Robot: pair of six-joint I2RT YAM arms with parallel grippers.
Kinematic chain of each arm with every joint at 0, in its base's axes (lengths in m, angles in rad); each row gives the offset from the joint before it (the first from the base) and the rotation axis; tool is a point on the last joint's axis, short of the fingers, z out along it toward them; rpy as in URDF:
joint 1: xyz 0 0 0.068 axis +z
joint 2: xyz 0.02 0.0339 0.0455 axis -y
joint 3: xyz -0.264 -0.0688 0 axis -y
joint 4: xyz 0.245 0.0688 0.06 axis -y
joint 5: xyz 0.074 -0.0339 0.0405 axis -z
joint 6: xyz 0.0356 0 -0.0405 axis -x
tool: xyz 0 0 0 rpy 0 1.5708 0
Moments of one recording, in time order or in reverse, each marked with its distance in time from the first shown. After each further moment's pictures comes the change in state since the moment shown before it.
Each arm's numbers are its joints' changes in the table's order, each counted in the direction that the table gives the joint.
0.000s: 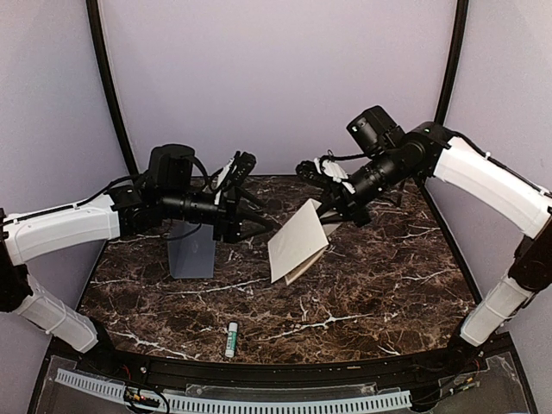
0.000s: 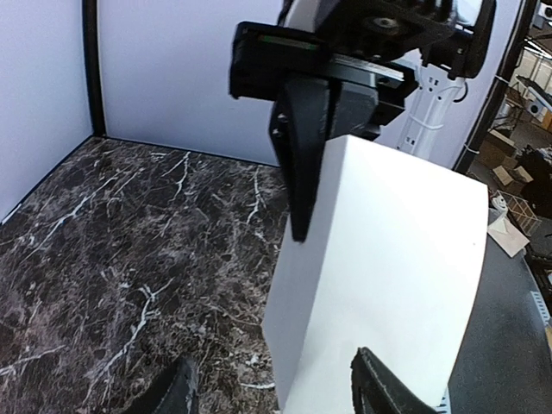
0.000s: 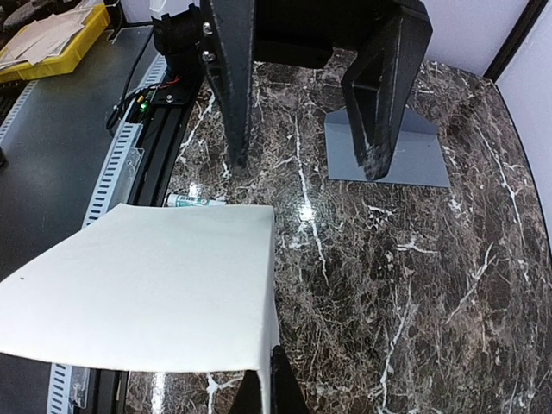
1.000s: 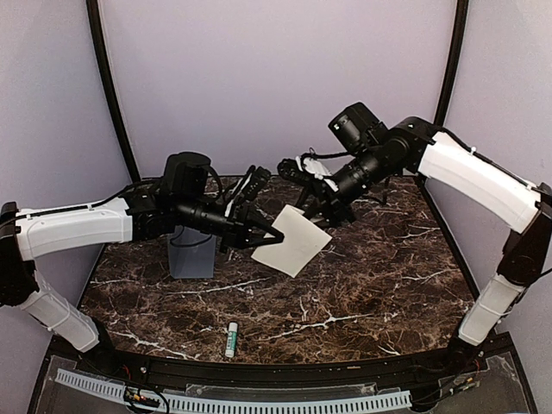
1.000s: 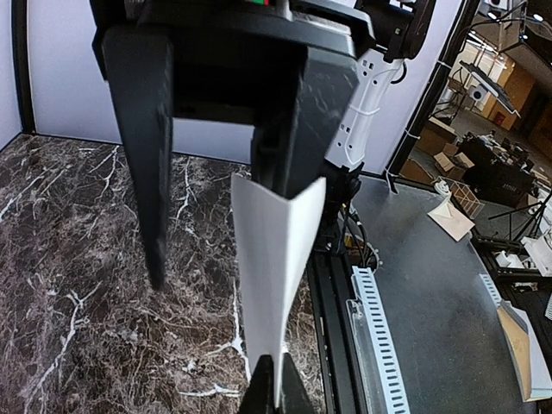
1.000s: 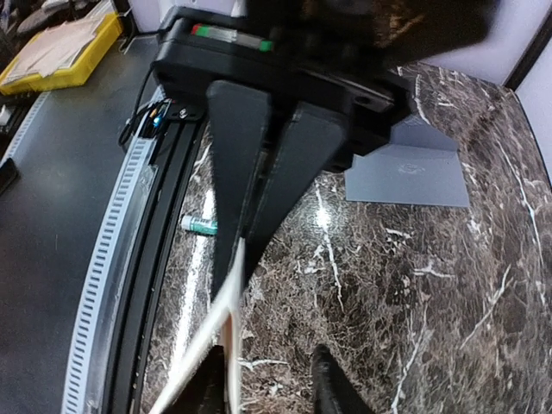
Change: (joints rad) left arm -0.058 -0.068 0.002 0.040 0.172 0.031; right arm 0.070 -0.107 0.127 -0.019 -0.012 -0.050
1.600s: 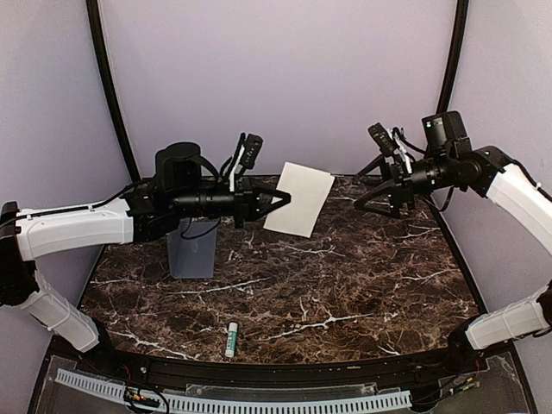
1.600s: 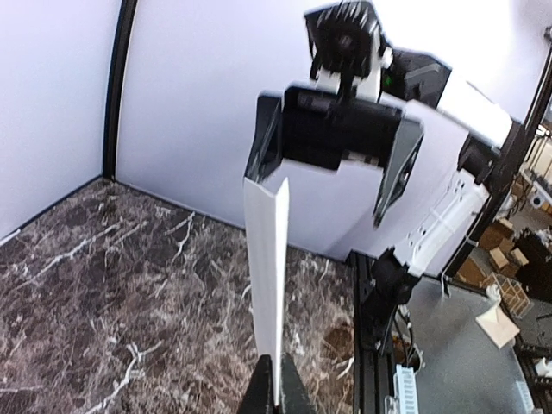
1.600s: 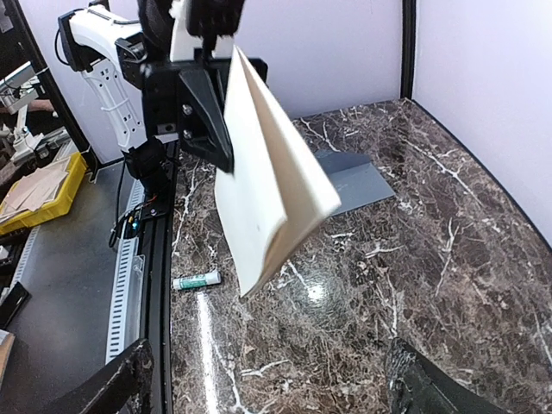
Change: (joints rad) left arm -0.019 -0.002 0.003 0.257 -0.269 0.241; right arm -0.383 0.429 -0.437 0.316 -0.259 -0.295
